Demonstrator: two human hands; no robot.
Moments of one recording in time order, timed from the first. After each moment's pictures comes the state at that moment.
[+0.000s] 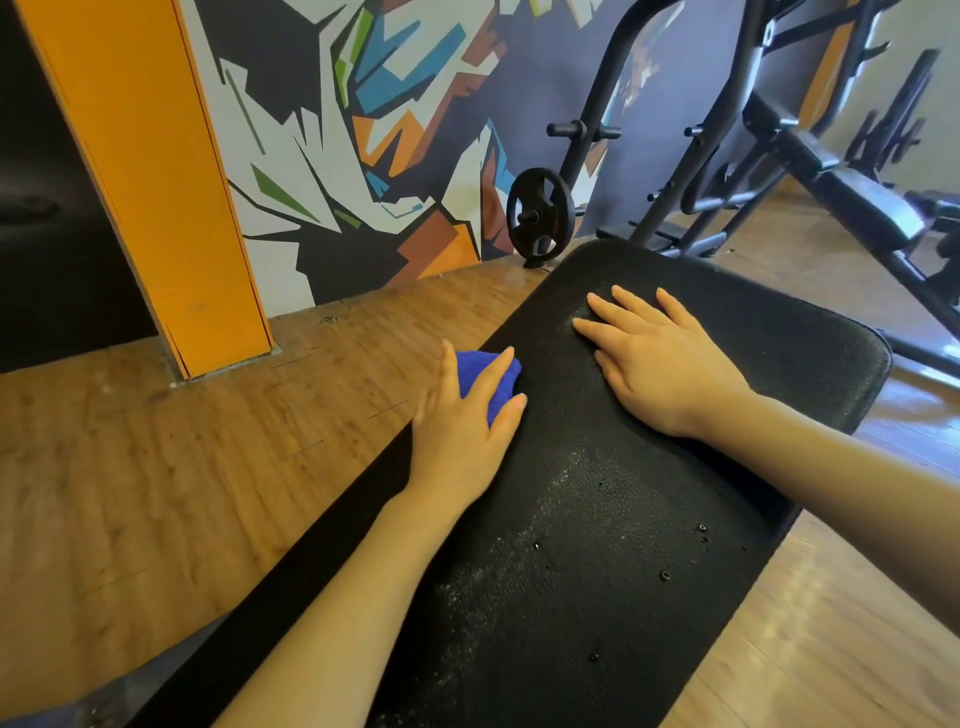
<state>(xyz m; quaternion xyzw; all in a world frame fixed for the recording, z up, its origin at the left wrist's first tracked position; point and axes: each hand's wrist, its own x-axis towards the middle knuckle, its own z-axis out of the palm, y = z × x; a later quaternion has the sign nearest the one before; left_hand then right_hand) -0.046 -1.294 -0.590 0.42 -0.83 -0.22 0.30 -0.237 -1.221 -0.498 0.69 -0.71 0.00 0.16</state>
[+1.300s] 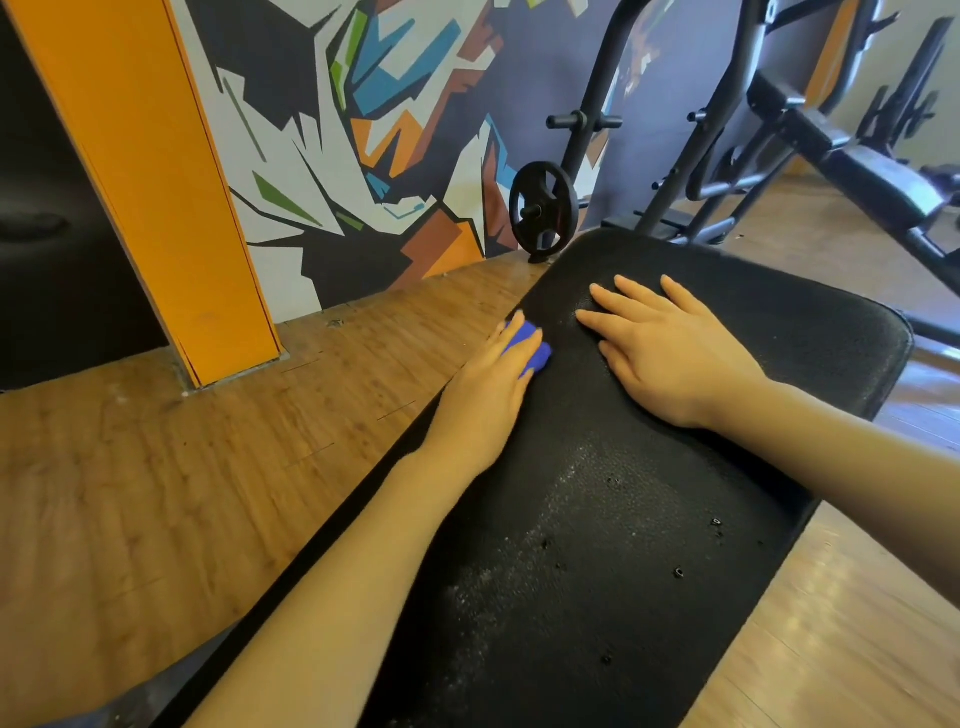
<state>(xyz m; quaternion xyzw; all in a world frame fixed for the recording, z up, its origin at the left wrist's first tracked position) -0.068 -1.320 -0.575 0.31 -0.88 -0.14 0.34 -0.239 -1.222 -0.501 0.69 -0.70 0.02 0.17</state>
